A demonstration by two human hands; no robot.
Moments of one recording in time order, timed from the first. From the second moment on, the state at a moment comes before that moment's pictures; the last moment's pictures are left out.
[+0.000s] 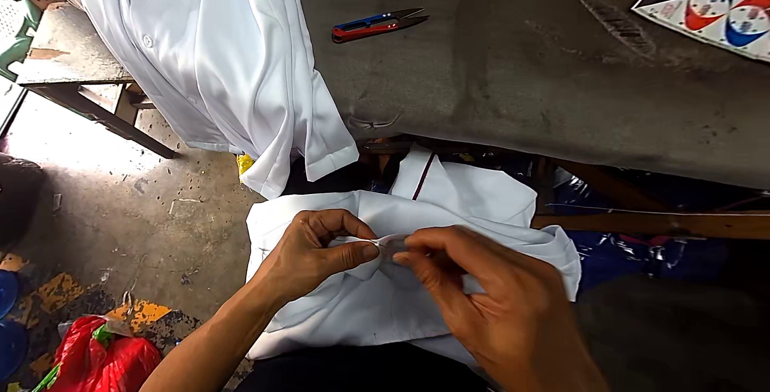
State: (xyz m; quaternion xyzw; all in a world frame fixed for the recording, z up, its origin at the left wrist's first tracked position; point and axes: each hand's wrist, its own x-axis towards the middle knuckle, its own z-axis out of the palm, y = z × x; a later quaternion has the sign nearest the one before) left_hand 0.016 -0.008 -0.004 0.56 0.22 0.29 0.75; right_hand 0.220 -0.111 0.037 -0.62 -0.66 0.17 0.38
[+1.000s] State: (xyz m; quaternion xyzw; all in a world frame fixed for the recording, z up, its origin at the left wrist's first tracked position) left_hand 0.020 -0.014 0.011 0.66 0.30 0.25 0.64; right_hand 0.216 -0.091 0.036 -0.54 -0.72 0.19 0.39
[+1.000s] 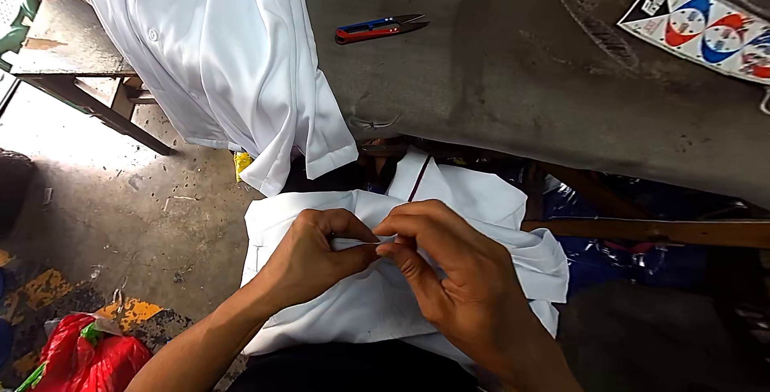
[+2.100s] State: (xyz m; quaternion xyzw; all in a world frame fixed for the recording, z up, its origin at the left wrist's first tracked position) left_hand 0.007 -0.005 -0.010 0.54 0.18 0.21 0.79; right_hand 0.218 -0.113 0.027 -0.58 -0.67 0.24 0.40
